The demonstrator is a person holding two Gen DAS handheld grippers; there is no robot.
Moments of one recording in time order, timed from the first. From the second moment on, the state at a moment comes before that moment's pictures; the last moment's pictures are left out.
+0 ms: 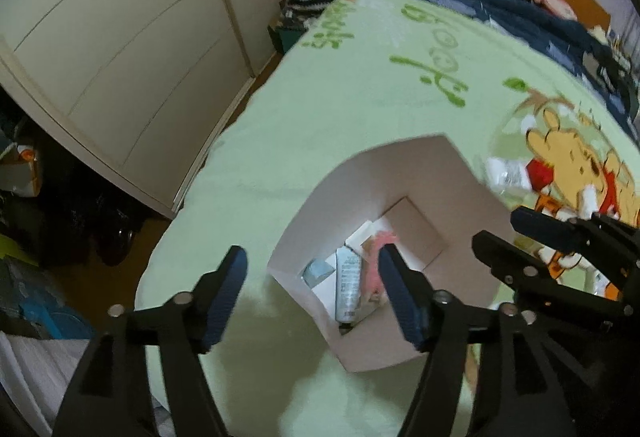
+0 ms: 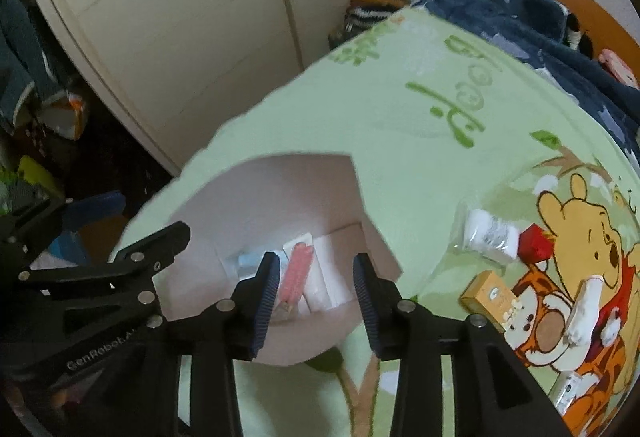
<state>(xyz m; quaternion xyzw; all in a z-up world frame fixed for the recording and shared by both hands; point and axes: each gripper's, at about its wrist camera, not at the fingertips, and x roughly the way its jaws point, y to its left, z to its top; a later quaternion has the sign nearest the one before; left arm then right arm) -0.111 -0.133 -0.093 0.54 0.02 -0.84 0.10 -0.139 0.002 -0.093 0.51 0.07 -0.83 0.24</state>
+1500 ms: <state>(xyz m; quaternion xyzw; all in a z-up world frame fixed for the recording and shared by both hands) -0.125 0.179 -0.186 0.52 -0.11 -0.84 -0.12 -0.029 0.392 -0.181 0.50 -0.10 -0.85 -0.12</state>
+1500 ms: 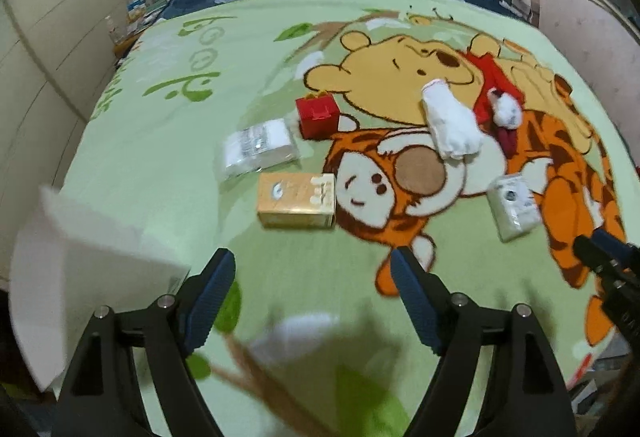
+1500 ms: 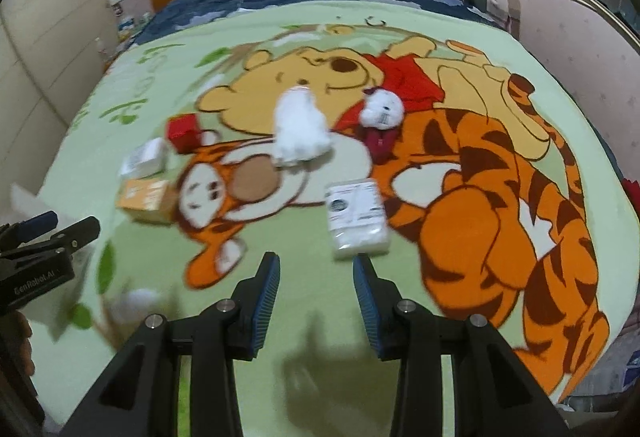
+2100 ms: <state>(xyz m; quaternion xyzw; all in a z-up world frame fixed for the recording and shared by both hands) -0.140 0.209 -0.266 0.54 -0.15 -0.82 -0.14 -0.099 0.448 -0.293 0.55 -0.11 -0.82 -0.12</state>
